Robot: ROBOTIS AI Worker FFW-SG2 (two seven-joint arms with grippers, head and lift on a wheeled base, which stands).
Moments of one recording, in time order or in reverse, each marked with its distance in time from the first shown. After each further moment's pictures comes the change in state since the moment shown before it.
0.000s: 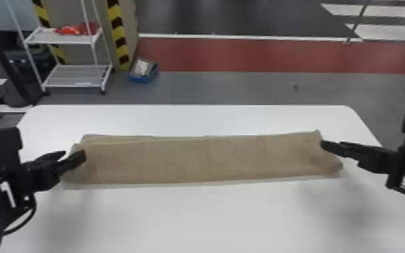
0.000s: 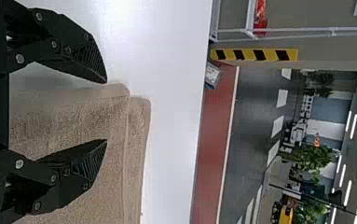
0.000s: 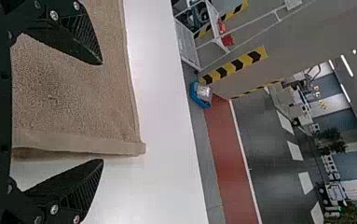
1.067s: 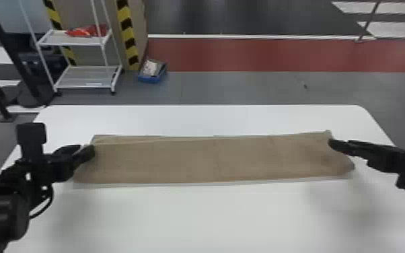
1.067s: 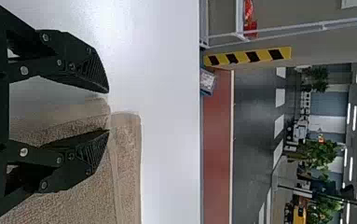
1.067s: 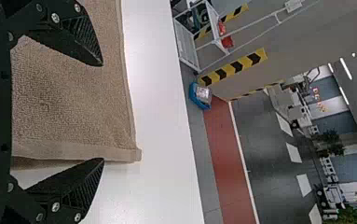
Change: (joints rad) left arm -0.106 0.030 -0.065 0.194 -0.097 -0.115 -0.005; right arm -0.013 0.008 0.006 0.009 0.009 -0.008 -0.001
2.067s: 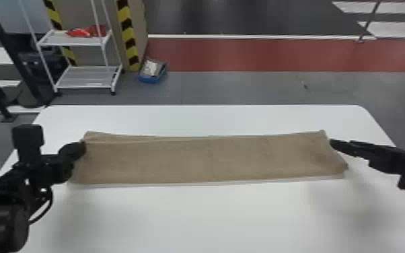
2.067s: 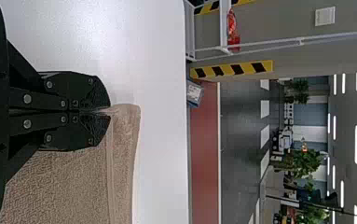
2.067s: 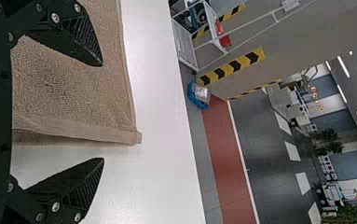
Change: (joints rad) left arm 0.069 -0.011 0.007 -0.087 0.011 -0.056 0.087; right arm 0.005 0.000 -0.008 0.000 -0.008 0.000 0.000
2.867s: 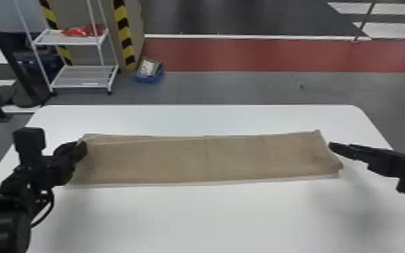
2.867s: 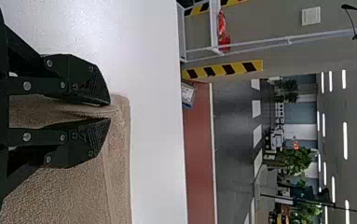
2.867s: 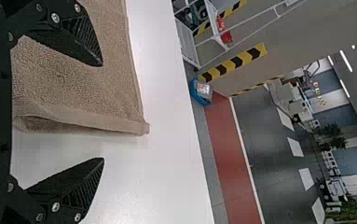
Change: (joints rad) left arm 0.012 -0.001 -0.036 0.024 -0.010 -0.080 0.036; right arm 0.015 -0.007 -0.016 0.000 -0.005 0.009 0.002
